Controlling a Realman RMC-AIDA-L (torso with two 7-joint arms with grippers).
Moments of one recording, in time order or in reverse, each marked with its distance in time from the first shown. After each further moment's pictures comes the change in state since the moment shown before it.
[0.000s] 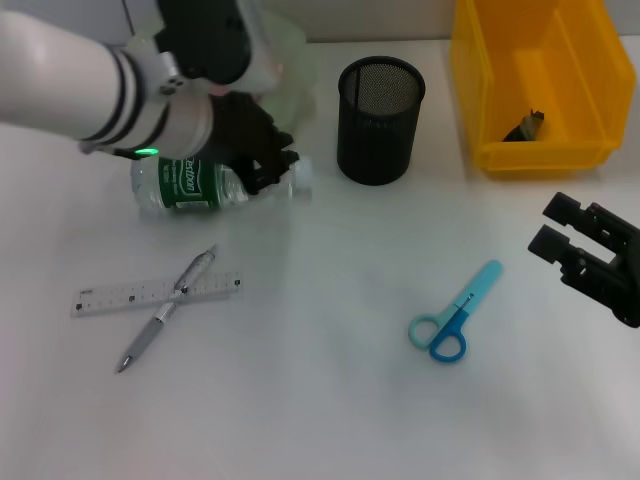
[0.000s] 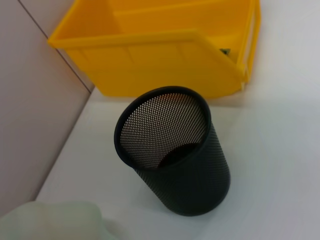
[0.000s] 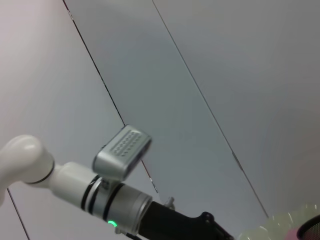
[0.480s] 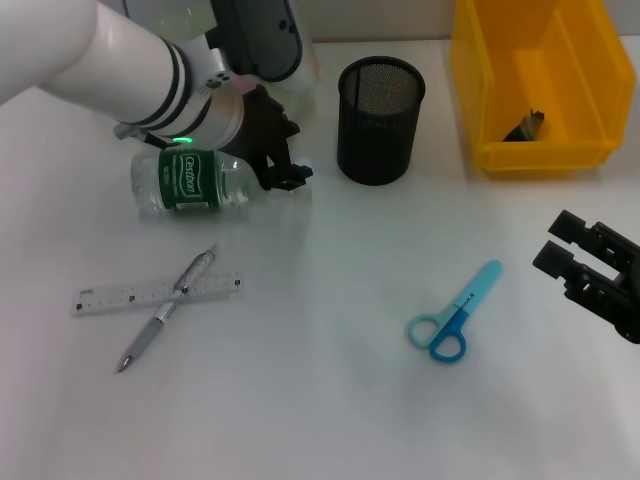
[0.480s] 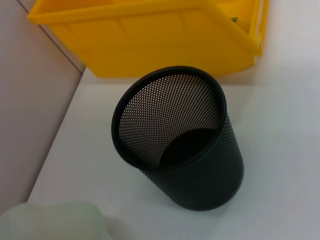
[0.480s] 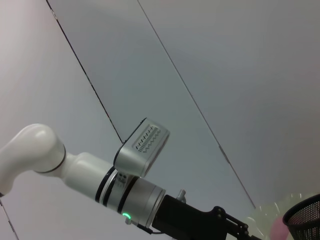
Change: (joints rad) left arm -0.206 -0.007 0.015 -0.287 0.063 -0.084 -0.038; right arm -0.028 0.000 0.009 0.030 -0.009 0.012 -0.014
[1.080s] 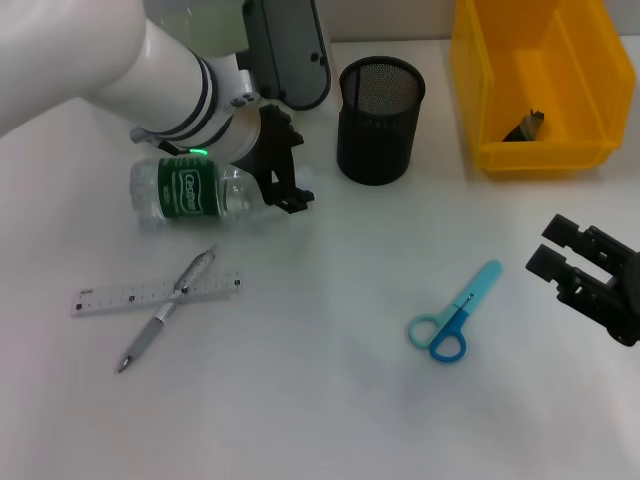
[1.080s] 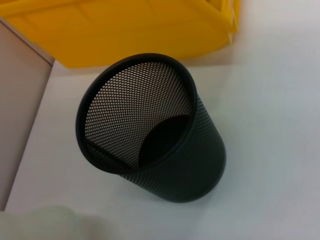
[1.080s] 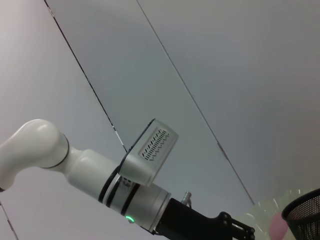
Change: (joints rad) left arm -0.056 0.000 0.084 -0.067 0.039 -0.012 -0.013; right arm 0.004 0.000 -0.008 0.020 0.000 0.011 -0.014
